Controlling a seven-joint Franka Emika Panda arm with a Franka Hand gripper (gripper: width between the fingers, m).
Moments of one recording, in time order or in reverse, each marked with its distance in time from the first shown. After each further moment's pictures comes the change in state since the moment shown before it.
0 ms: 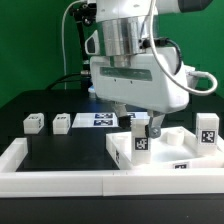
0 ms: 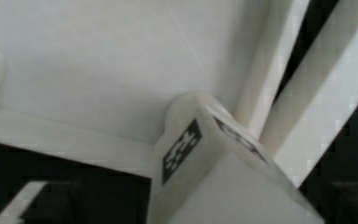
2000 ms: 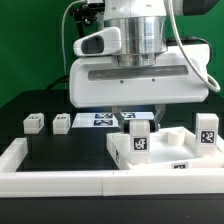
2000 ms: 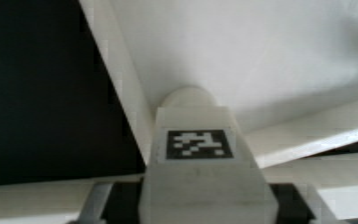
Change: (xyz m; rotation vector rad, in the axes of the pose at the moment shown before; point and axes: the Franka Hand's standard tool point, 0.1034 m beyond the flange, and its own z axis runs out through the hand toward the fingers) arm 0.001 -0.002 0.000 -0.046 0.021 -0.843
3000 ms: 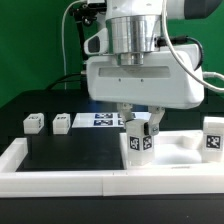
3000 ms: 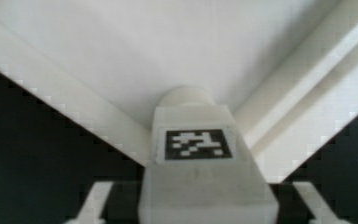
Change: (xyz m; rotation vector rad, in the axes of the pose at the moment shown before) arm 0.002 -0.004 0.000 0.034 0.062 0.857
